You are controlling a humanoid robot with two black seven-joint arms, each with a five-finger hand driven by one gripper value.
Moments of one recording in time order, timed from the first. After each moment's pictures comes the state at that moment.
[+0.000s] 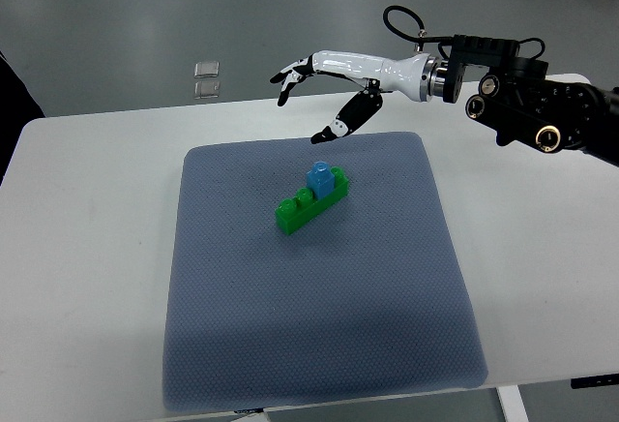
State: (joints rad) left arm 0.06 0.00 -0.10 -0.12 0.07 -0.20 -0.04; right arm 1.24 -0.28 0.10 0.74 -0.99 0.25 0.61
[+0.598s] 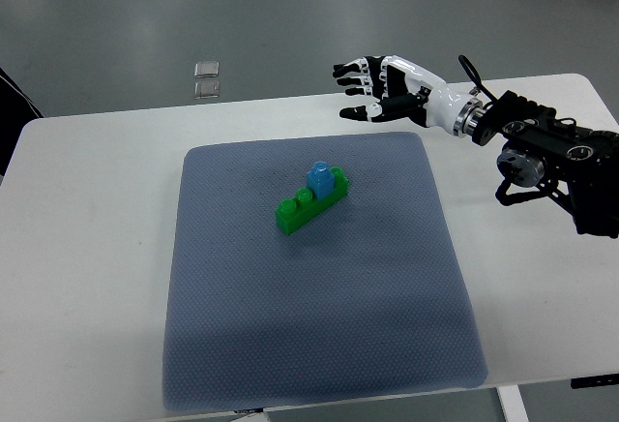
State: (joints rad) left arm 0.06 0.00 -0.10 -0.12 0.07 -0.20 -0.04; right arm 1.02 -0.28 0.15 0.67 -0.27 0.32 0.44
